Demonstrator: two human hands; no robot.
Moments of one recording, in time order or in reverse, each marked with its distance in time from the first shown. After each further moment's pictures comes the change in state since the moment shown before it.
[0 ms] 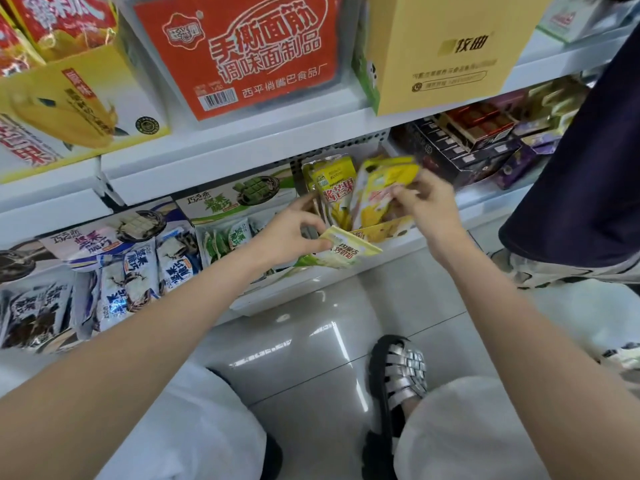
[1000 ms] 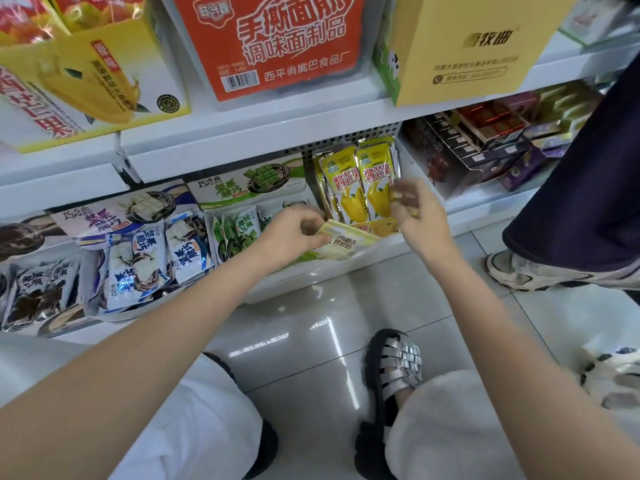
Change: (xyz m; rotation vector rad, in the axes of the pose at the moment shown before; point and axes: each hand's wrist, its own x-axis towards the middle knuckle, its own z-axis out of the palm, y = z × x) left_hand -0.014 -0.017 0.013 -0.123 0.123 -0.049; right_hand -0.021 0.010 0.017 -0.220 -0.015 -0.090
